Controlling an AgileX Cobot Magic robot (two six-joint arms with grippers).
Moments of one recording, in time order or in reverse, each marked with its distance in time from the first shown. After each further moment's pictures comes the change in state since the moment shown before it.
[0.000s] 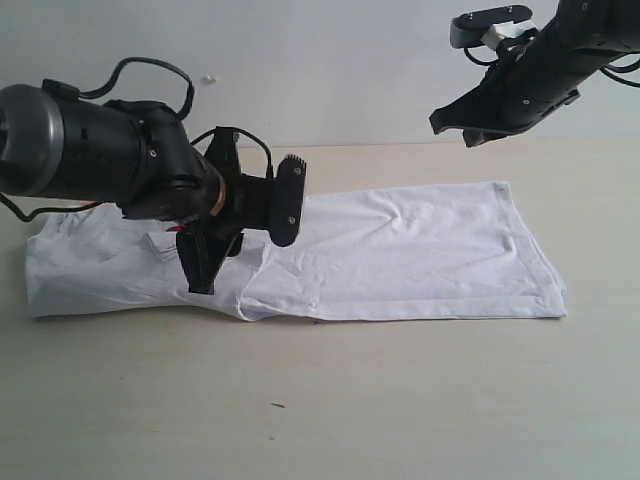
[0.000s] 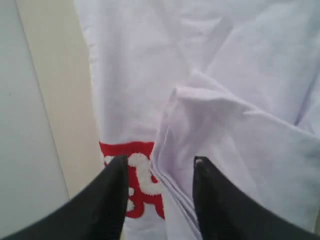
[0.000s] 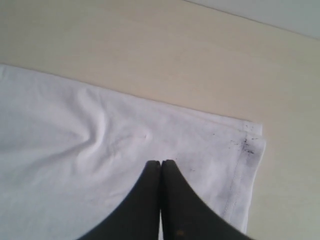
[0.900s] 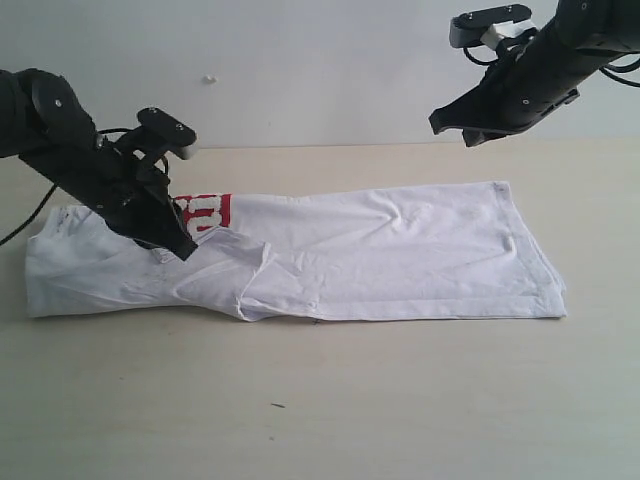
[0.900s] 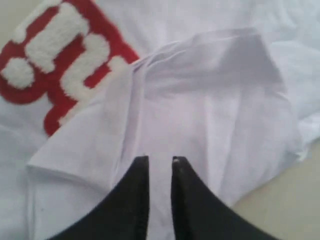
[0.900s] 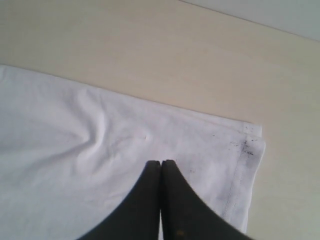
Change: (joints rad) left arm 0.343 0.004 -0.052 -1.169 0.170 0.358; right arm 0.000 0.000 0.000 0.000 -0.004 -0.002
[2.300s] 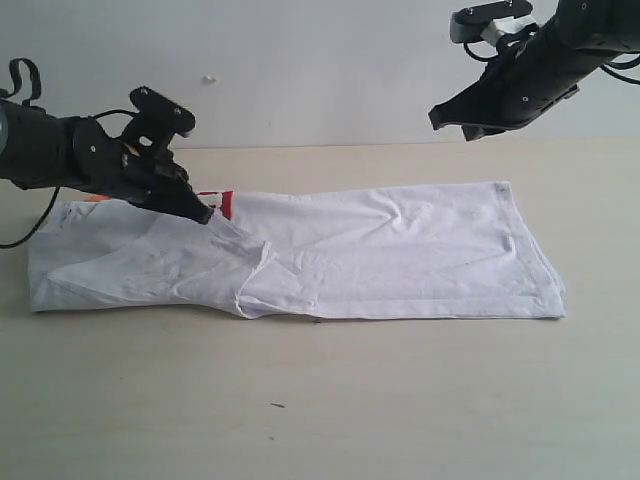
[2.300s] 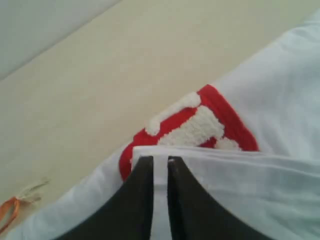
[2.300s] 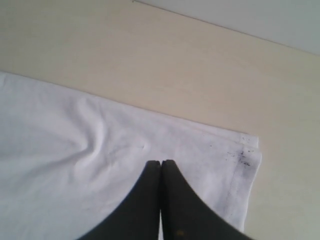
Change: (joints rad) left arm 0.011 0.148 -0.038 0.131 -0.506 -0.197; right arm 0.000 0.000 0.000 -0.002 -0.033 -0.006
